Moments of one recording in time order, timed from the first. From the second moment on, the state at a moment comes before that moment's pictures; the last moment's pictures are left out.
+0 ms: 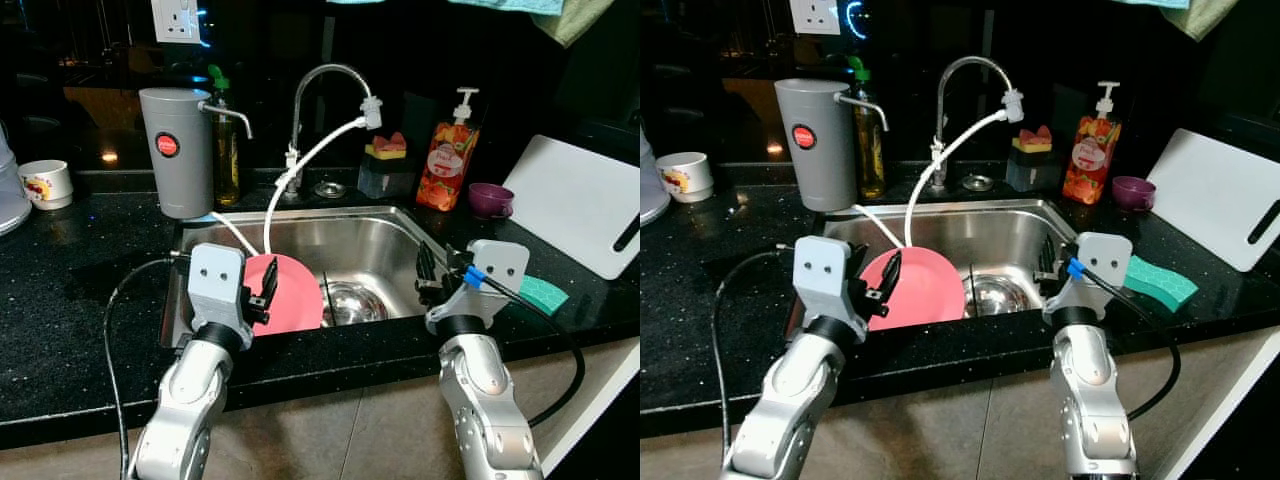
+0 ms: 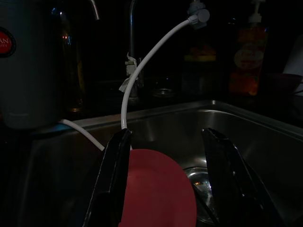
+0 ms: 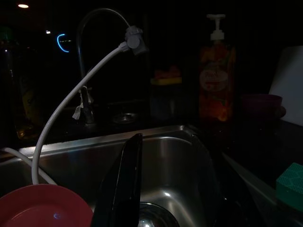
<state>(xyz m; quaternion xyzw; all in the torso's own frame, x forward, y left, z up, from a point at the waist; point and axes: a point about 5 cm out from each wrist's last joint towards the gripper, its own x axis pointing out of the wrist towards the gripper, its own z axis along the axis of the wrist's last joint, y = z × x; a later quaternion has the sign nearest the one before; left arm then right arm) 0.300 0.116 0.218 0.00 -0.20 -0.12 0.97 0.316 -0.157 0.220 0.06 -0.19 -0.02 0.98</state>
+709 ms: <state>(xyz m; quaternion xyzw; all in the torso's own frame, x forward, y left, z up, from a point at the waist) 0.301 0.115 0.221 0.00 -0.20 -0.12 0.97 0.316 -0.158 0.219 0.06 -0.19 -0.03 0.98</state>
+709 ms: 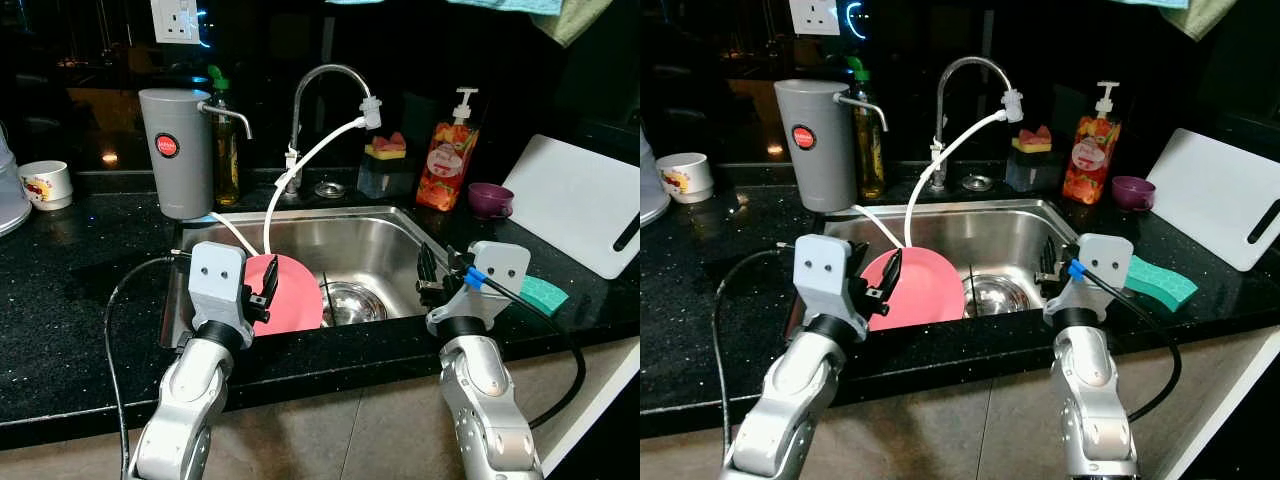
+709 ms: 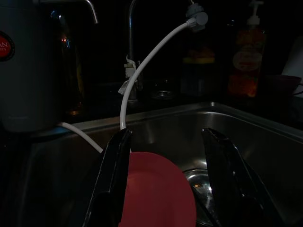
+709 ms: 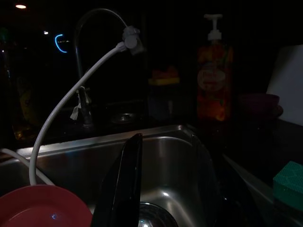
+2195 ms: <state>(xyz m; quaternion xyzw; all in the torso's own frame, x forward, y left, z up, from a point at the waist) 0.303 0.112 0.224 0.00 -0.21 -0.12 0.97 0.317 -0.158 0.220 0.06 -0.19 -0.03 0.98</state>
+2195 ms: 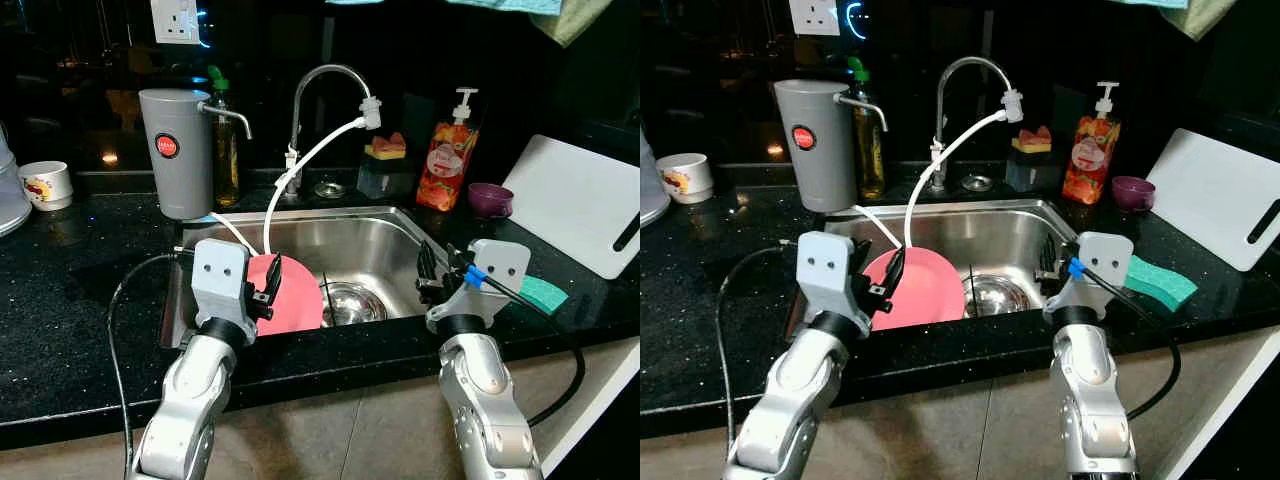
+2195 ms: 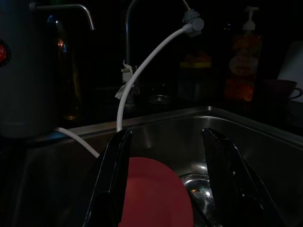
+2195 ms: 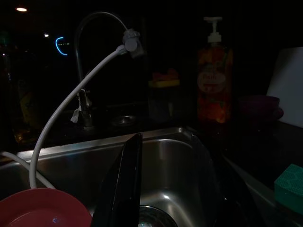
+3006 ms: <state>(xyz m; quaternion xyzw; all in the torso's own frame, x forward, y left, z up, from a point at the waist) 0.306 0.109 0.223 0.00 -0.21 -0.13 0.97 0.320 -0.159 0.224 0.06 -0.20 -0.03 0.98</state>
